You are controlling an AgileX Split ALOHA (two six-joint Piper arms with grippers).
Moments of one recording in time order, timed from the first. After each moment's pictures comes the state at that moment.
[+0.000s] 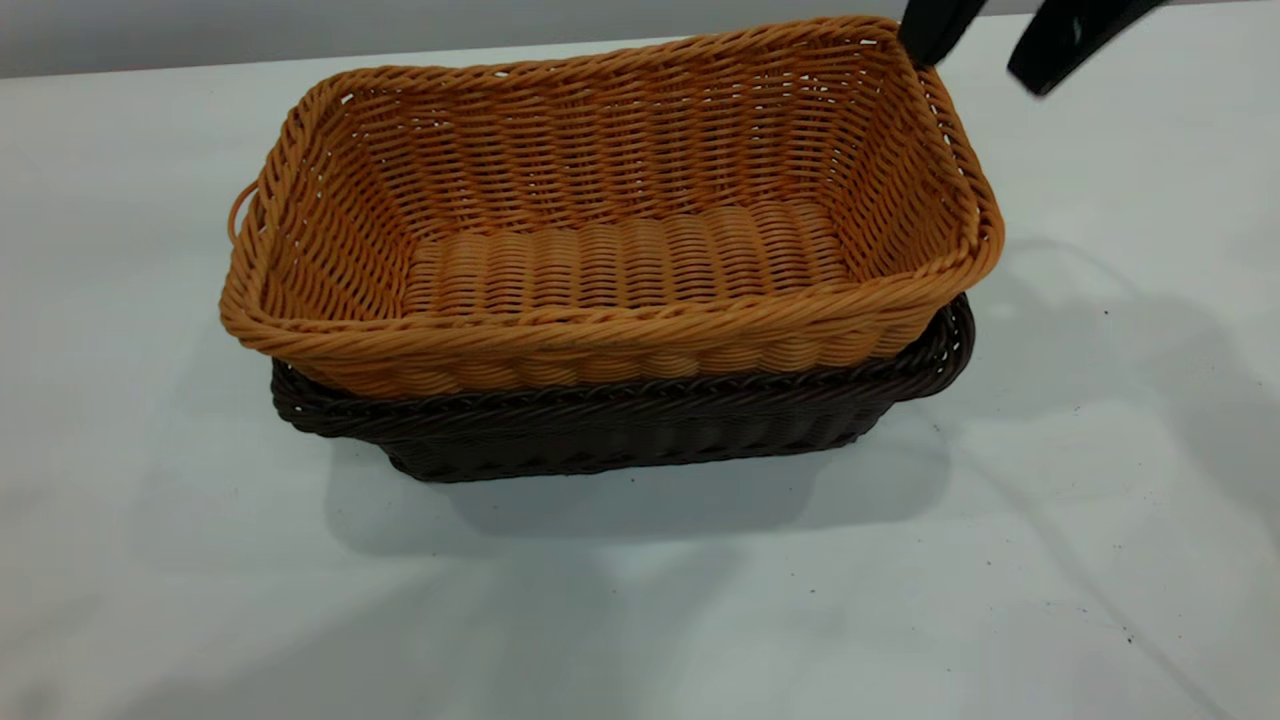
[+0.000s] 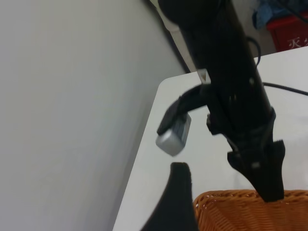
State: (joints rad) left arm -0.72 1.22 -1.02 -0.89 0.36 1.57; right arm 0.22 1.80 -1.31 0.51 1.12 -0.33
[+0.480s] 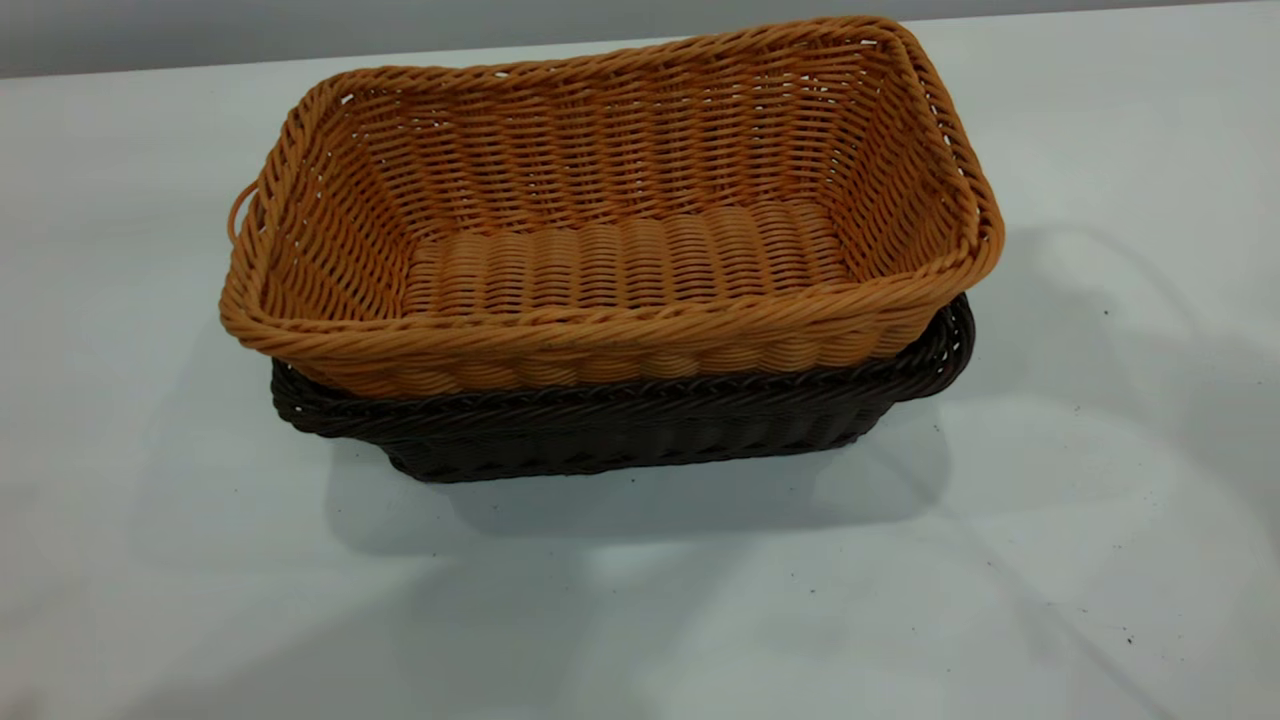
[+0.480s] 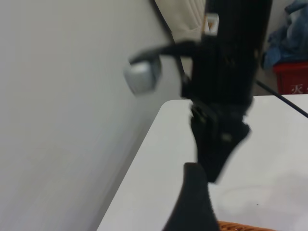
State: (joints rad) left arm -0.72 1.22 -1.02 -1.08 0.32 1.57; right arm 0.22 1.62 -1.37 0.51 0.97 -0.38
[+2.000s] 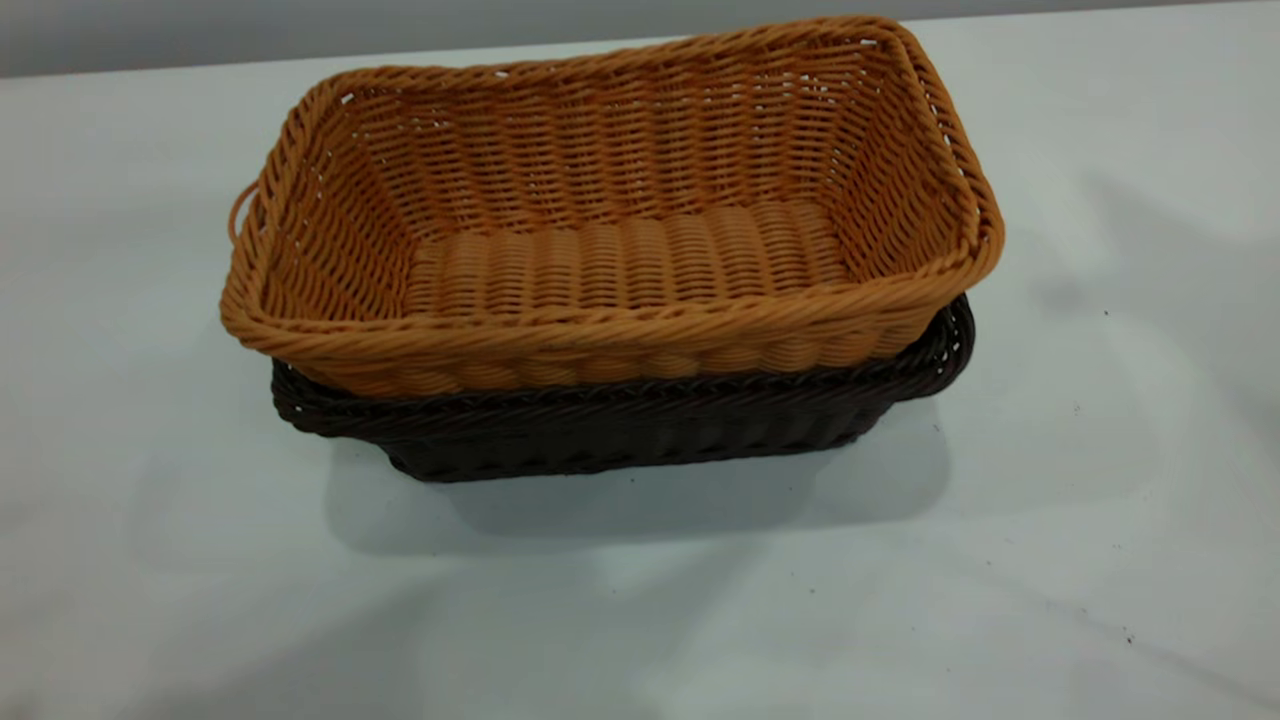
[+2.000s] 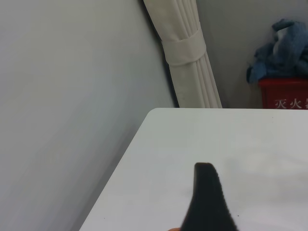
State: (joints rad) left arm -0.72 1.22 -1.02 -1.15 0.34 1.57; right arm 0.18 1.40 -1.67 -0.07 0.55 -0.02
